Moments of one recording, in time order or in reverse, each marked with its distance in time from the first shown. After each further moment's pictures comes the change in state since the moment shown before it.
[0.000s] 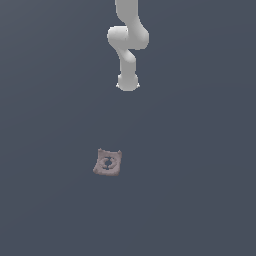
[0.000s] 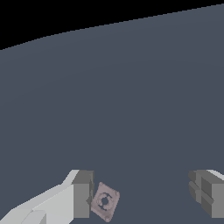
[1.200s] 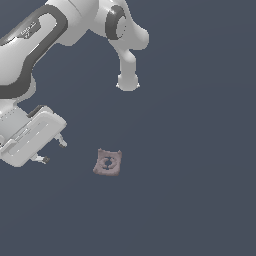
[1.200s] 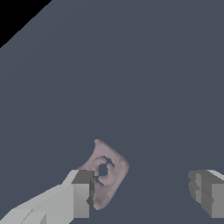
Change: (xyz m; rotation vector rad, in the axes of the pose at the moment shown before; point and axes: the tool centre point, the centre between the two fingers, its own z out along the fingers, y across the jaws) arm -0.215 0.065 0.319 0.346 -0.328 0.039
